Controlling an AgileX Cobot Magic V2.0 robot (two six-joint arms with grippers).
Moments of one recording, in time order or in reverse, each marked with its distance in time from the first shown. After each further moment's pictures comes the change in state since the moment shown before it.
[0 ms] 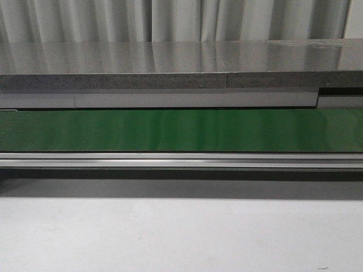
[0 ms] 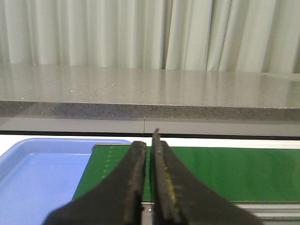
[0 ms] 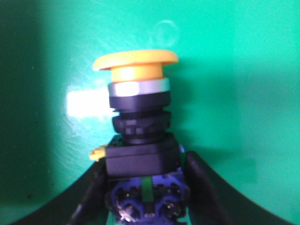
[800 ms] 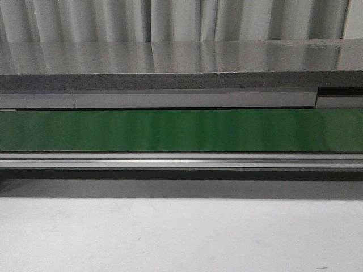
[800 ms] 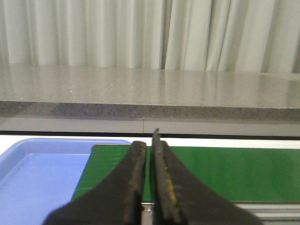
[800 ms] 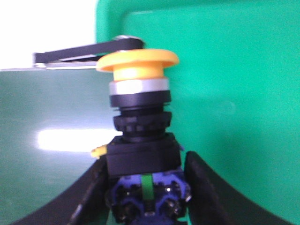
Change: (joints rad) left arm 0.000 0.000 0.000 0.000 0.000 0.000; right arm 0.061 -0.245 -0.090 0.146 0.255 0.000
